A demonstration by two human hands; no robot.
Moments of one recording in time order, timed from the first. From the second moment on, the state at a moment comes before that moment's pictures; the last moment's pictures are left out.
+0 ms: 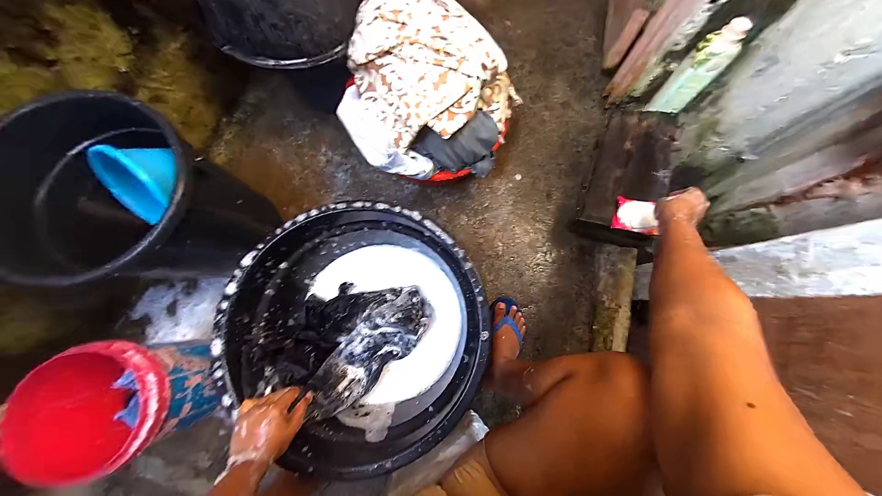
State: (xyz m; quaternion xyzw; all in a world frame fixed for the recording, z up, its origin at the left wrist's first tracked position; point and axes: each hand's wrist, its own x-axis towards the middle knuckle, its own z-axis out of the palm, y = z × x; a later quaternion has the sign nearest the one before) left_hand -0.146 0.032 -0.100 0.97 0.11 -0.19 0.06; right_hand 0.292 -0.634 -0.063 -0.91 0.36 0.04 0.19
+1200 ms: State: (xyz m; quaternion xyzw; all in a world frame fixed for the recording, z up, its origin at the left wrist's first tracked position) left_hand -0.154 0.053 0.094 0.83 0.32 0.29 0.35; right_hand 0.223 -0.282 0.120 -0.75 -0.49 0.27 0.35
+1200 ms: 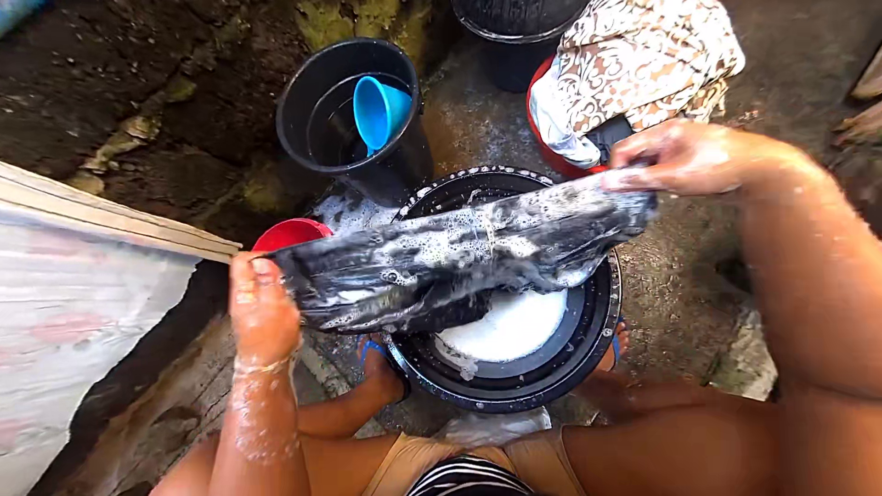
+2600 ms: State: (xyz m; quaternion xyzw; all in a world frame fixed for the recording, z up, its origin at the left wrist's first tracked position) left_hand -0.128 0.095 -0.102 0.78 0.55 0.00 0.32; right_hand 0.167 -0.116 -0.230 -0.92 -0.19 0.33 0.08
